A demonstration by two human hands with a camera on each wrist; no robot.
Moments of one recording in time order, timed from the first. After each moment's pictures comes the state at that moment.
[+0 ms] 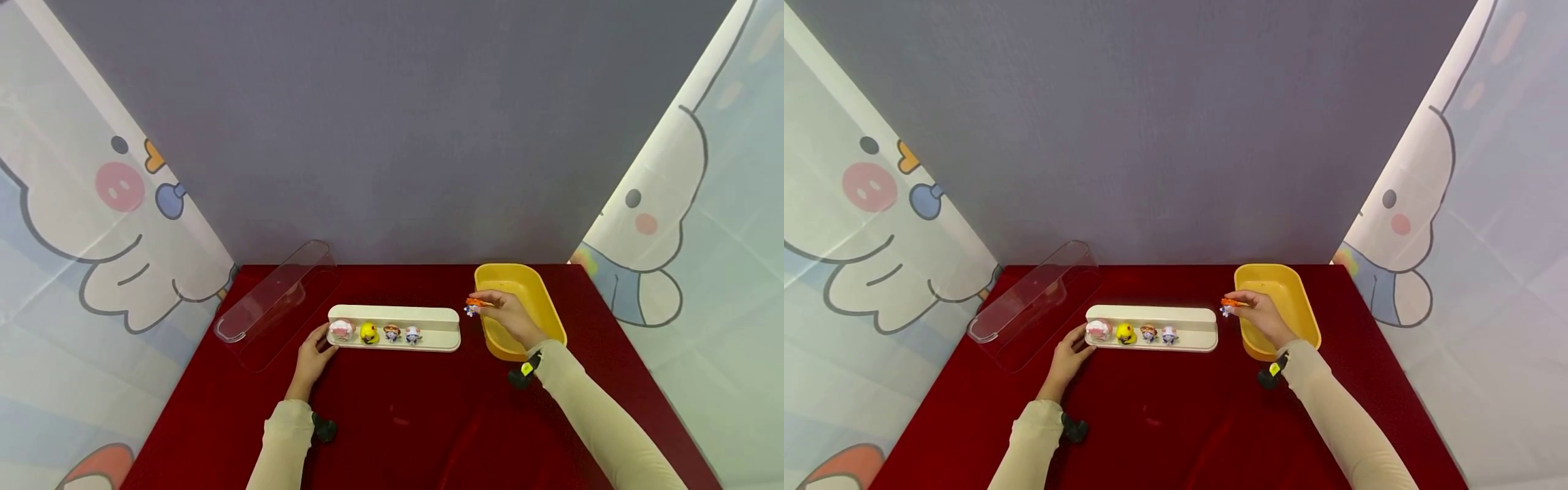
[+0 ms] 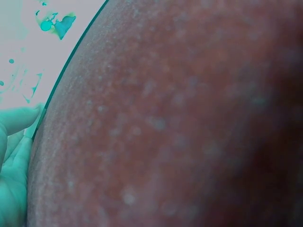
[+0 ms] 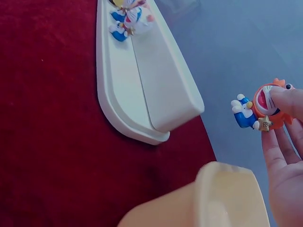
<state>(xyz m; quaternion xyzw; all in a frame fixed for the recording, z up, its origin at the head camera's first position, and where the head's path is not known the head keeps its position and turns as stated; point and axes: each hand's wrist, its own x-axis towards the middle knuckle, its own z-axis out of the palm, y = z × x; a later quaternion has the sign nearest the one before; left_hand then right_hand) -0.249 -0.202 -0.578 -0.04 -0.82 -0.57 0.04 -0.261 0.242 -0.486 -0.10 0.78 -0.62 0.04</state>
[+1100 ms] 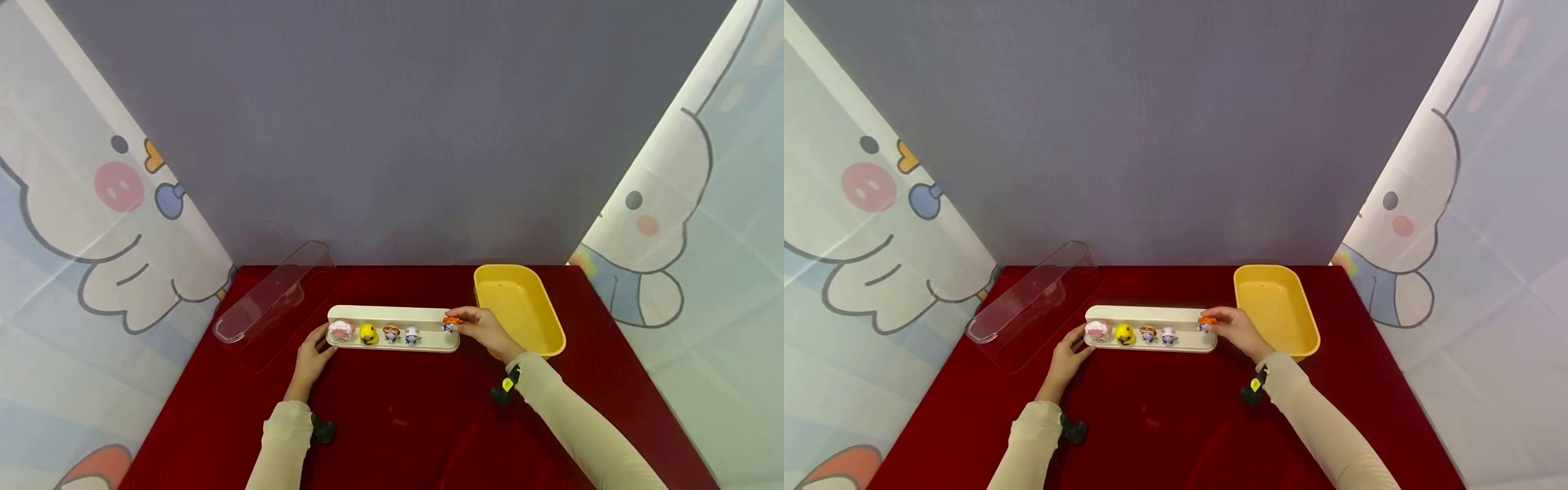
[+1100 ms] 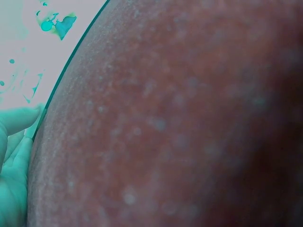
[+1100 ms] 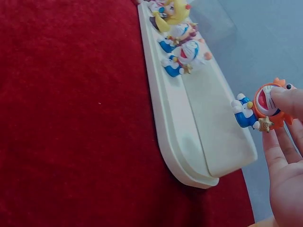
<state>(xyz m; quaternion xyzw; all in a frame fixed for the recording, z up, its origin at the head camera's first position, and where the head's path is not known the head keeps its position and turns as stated) -0.245 -0.199 -0.571 -0.06 -0.81 -0.58 0.06 -0.248 0.198 -0.506 -0.14 0.74 -0.65 0.09</state>
